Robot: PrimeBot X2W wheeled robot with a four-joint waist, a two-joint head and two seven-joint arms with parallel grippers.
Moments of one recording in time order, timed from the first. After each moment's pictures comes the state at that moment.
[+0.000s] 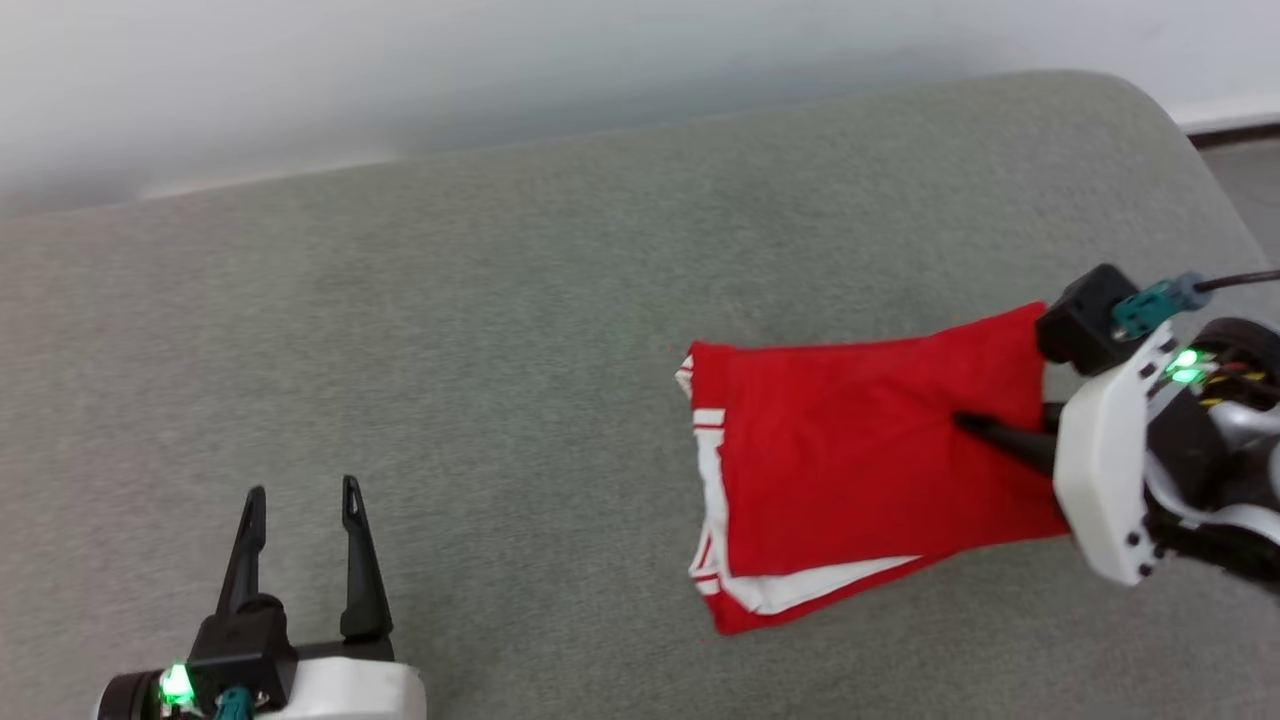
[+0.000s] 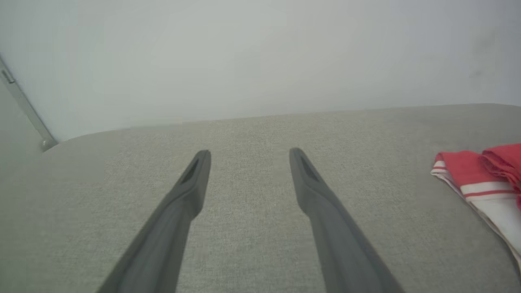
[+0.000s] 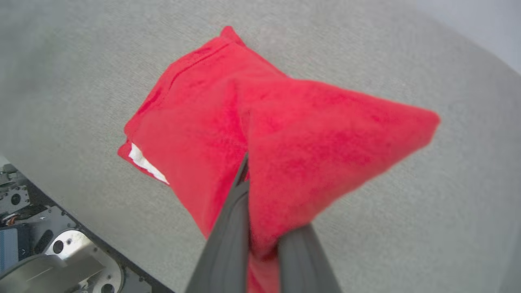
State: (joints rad) left arm 0.10 0.05 0.01 -0.08 -0.04 0.14 -0.26; right arm -0.64 -0.78 0.74 -0.06 0.88 0.13 0.64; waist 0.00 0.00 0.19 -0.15
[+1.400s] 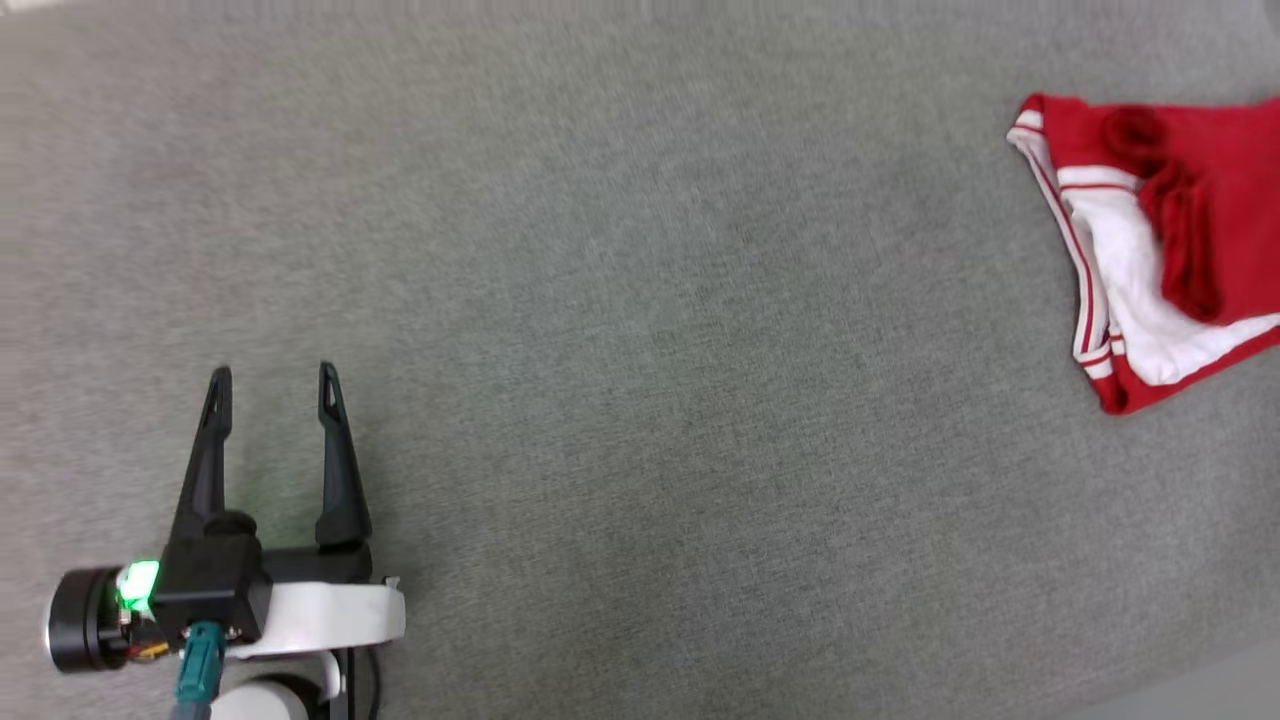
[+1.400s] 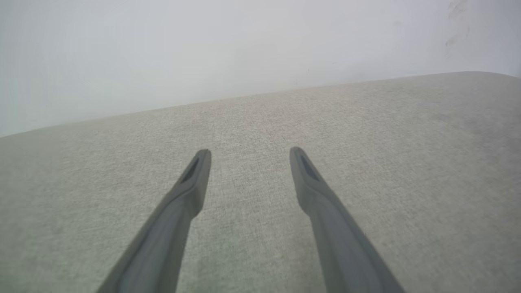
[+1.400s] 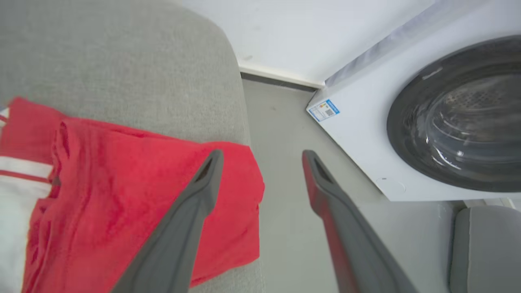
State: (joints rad) left arm -0.04 0.11 0.00 -0.15 0.00 0.12 -0.26; right arm -0.99 -0.76 0.40 0.75 0.41 0.13 0.27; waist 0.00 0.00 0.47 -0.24
